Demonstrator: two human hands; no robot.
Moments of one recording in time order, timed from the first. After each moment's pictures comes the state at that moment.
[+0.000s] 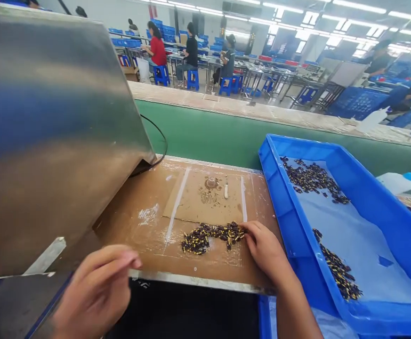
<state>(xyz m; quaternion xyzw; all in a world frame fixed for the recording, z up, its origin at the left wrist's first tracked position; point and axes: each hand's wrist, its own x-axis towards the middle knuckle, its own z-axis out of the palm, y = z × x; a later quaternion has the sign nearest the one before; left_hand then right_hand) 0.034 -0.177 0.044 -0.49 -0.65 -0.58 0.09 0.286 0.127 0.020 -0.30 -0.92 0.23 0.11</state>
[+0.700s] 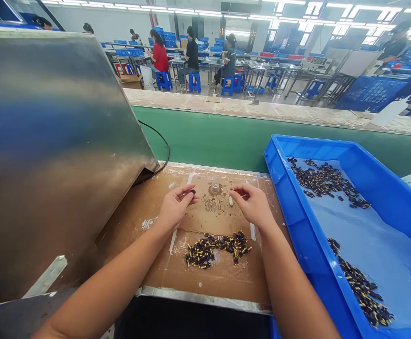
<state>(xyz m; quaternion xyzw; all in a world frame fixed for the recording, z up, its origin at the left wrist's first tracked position) -0.021 0.023 0.024 -0.21 -0.55 -0.74 -0.32 0.169 0.189 0.053 -0.28 -0.83 0.38 0.30</state>
